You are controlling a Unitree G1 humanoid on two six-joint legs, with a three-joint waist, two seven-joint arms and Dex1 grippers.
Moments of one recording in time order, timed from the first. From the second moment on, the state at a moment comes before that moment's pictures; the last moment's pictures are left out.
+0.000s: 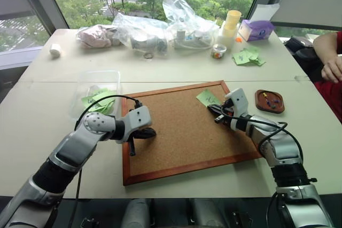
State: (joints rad) left arm -0.40 0.73 -0.33 -0.30 -0.16 0.66 -0.98; right arm -0.36 -0.47 0.01 0.07 0.29 0.51 0.62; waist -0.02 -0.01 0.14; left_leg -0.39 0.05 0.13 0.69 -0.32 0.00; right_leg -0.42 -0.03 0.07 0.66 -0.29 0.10
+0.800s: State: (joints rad) left arm -0.47 0.49 -0.15 -0.24 -0.43 0.86 -0.94; right arm -0.36 -0.43 -0.08 -0.05 0.35 0.48 0.60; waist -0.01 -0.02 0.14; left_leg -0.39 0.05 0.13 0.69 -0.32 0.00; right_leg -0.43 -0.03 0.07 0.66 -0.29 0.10
